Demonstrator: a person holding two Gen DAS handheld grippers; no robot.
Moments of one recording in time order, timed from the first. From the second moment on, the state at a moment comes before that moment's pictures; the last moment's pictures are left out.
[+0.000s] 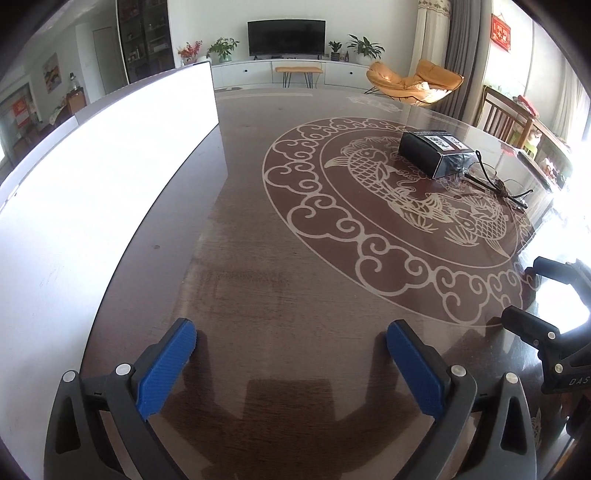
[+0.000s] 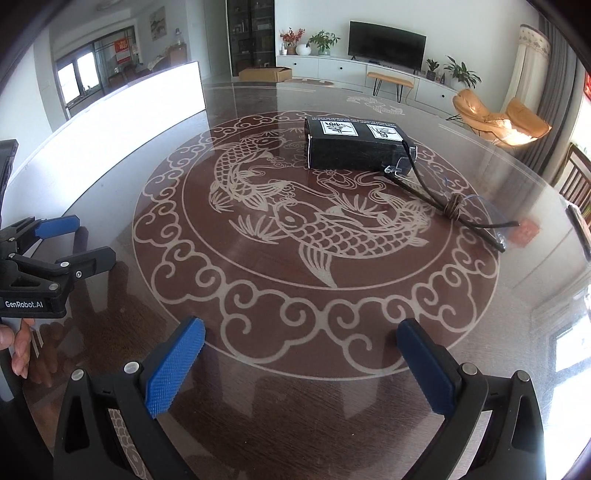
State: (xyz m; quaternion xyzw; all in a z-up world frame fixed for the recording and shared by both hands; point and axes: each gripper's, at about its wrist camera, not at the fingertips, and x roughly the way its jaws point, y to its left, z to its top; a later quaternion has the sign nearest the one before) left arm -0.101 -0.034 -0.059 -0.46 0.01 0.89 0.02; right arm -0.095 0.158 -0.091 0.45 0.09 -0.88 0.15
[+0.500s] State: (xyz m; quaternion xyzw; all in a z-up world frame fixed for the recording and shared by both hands) left arm -0.103 -0.033 -0.060 -0.46 0.01 0.89 0.02; right arm -0.136 0.172 -0.056 0.41 0.13 -0.89 0.16
